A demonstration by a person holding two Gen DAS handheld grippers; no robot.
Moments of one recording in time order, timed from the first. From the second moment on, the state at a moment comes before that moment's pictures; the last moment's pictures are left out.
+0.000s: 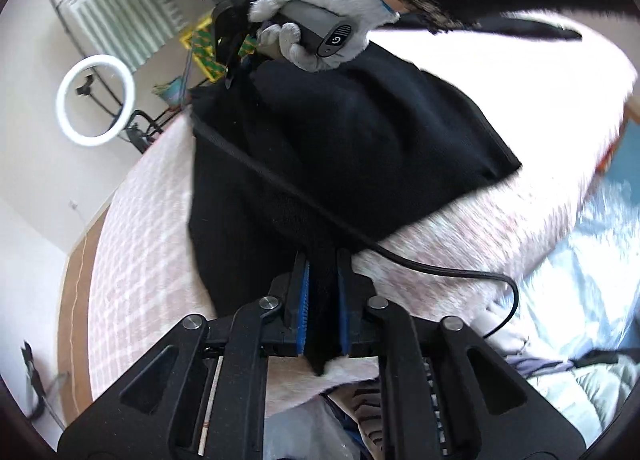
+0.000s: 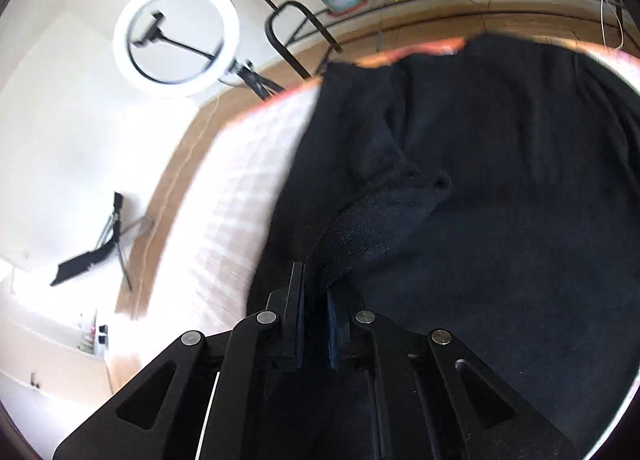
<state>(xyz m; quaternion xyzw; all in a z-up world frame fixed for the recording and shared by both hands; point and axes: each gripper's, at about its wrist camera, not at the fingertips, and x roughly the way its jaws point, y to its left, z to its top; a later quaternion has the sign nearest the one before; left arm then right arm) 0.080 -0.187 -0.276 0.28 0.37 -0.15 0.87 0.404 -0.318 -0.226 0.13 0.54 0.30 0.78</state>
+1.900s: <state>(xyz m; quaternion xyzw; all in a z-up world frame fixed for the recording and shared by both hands) 0.108 0.018 -0.068 -0.13 0.34 -0.21 0.91 0.051 -0.421 0.018 0.09 0.35 0.16 0.92</state>
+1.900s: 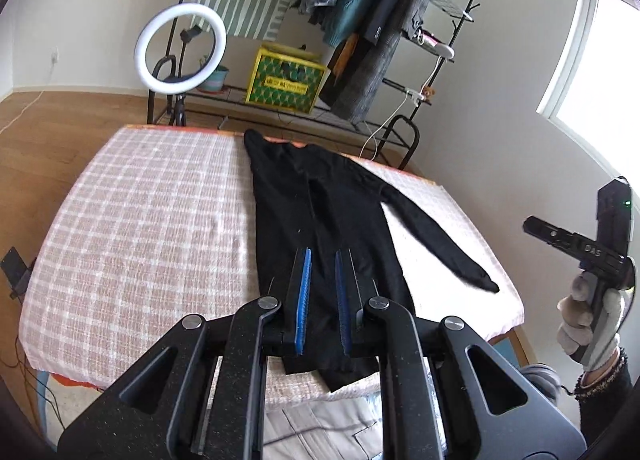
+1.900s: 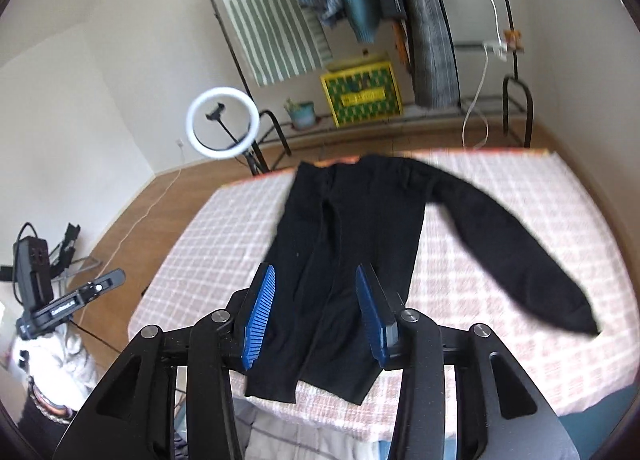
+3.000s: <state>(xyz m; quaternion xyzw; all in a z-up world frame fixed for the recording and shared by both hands) 0.166 -0.123 -0.190 -0.02 0.45 -0.20 0.87 0.127 -0.691 -0.125 0.15 0.44 -0.07 0.88</state>
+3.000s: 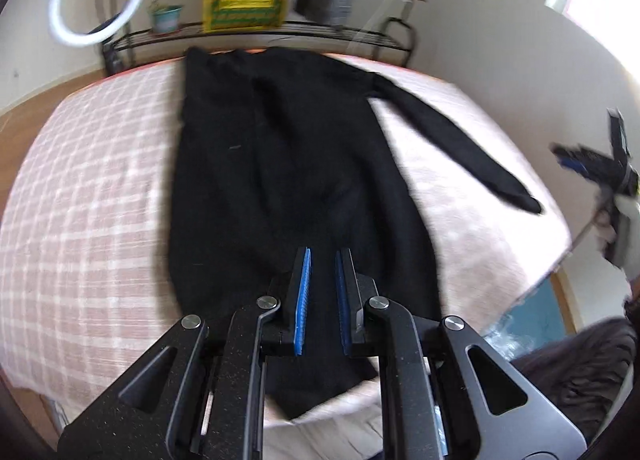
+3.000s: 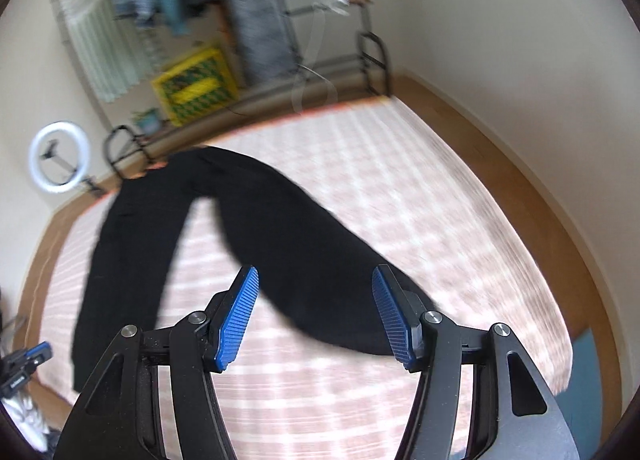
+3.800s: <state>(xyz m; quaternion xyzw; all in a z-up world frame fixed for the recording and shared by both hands) 0.202 -0.106 -0.201 -0.08 0.46 -0.20 0.86 0.127 -0.748 -0.215 0.25 0.53 -0.08 0.81</state>
